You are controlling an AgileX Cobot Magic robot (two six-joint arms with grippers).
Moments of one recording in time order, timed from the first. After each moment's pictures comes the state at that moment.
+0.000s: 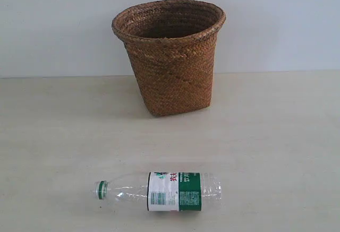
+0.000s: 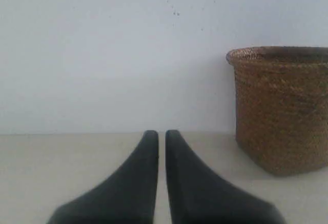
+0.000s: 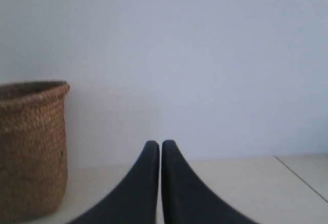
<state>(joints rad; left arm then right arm) -0.05 0.00 0.00 -0.04 0.00 -0.01 -0.03 0.00 0.00 0.05 -0.11 0.01</state>
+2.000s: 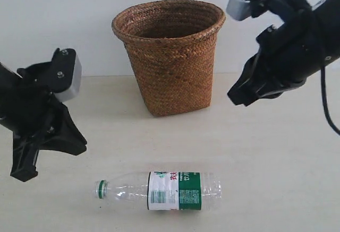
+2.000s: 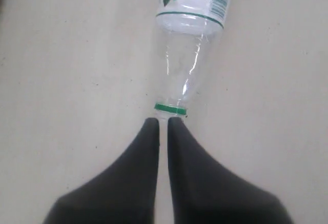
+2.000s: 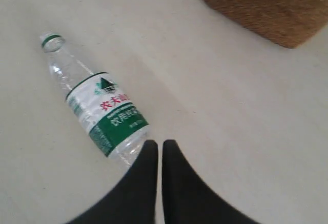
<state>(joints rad) -0.28 1.50 -0.99 -0.52 0.89 1.44 0.38 1.39 -1.15 0.46 0.89 -0.71</state>
